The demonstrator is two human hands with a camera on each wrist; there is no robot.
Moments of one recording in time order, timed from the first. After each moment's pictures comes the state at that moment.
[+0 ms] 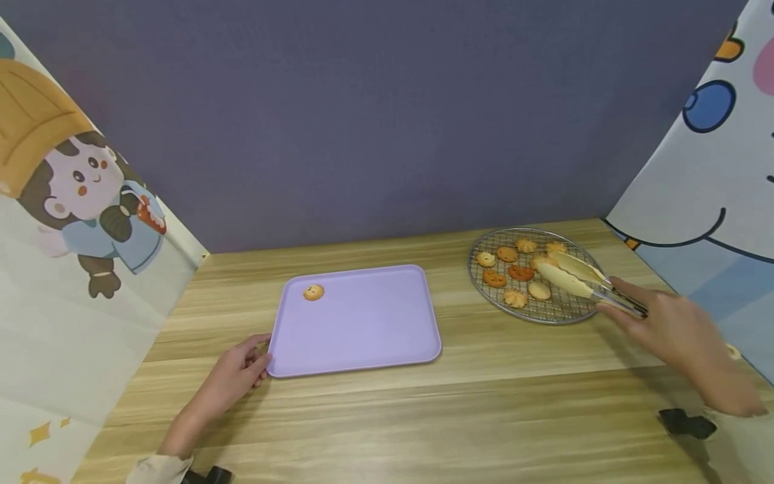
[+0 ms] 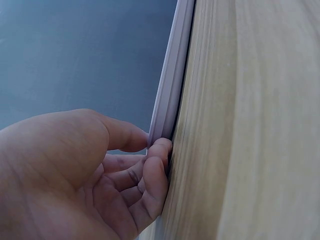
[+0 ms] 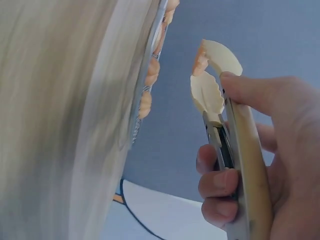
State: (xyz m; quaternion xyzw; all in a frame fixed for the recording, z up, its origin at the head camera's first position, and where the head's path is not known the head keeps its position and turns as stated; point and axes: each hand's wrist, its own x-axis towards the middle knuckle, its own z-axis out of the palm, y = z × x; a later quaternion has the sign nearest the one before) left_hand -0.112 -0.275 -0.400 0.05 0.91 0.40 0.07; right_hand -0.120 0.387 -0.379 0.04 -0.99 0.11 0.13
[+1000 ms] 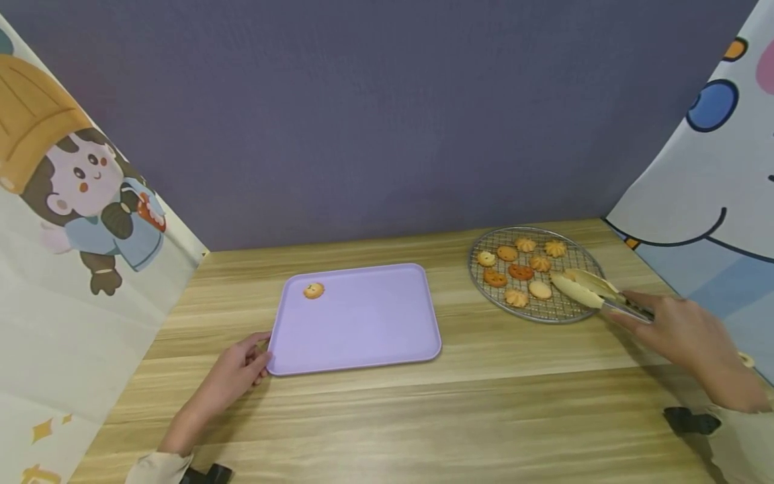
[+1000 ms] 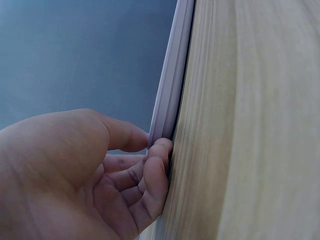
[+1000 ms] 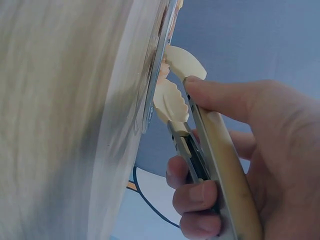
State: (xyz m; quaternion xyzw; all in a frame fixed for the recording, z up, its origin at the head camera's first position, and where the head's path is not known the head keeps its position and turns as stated) left_hand -0.126 -0.278 -0.409 0.06 0.91 0.40 0.07; right_hand -0.128 0.408 -0.387 -0.01 -1.00 0.10 0.00
